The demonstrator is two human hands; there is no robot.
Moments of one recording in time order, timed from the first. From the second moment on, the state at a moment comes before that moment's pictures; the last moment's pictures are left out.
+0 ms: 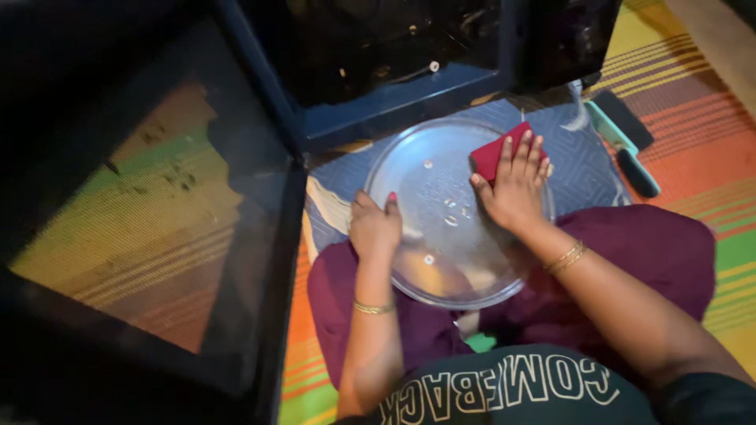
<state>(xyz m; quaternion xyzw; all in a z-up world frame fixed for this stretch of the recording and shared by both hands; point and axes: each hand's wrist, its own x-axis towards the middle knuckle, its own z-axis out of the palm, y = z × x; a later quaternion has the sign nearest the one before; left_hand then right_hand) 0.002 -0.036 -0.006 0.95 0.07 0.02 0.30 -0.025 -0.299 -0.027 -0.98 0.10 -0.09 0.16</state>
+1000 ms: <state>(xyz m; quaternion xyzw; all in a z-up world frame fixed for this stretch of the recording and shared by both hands) 0.016 -0.014 -0.010 0.80 0.18 -0.07 0.57 -0.074 -0.250 0.024 -0.96 -0.24 -0.11 0.09</state>
